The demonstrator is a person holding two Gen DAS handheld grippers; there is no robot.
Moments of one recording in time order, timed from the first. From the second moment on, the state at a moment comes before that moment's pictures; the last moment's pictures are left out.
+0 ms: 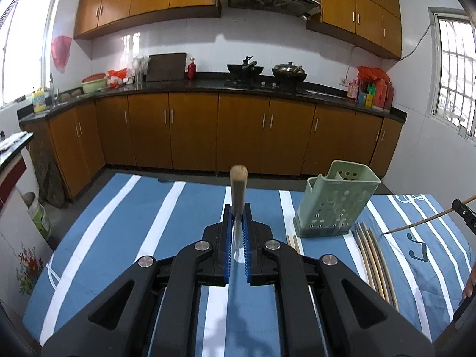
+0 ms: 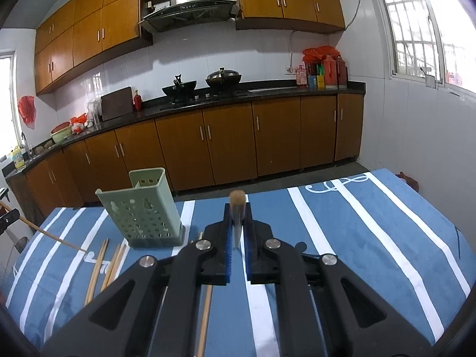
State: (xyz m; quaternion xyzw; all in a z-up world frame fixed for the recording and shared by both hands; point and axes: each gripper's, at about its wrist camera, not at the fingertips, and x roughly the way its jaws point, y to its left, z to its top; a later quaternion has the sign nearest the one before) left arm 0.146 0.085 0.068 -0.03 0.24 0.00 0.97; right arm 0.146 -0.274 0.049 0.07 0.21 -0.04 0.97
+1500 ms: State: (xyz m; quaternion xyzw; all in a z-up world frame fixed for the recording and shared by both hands) left arm 0.228 0.017 0.128 -0.08 0.21 -0.09 0.97; right arm 0.238 -0.220 0.134 0.10 0.16 0.08 0.98
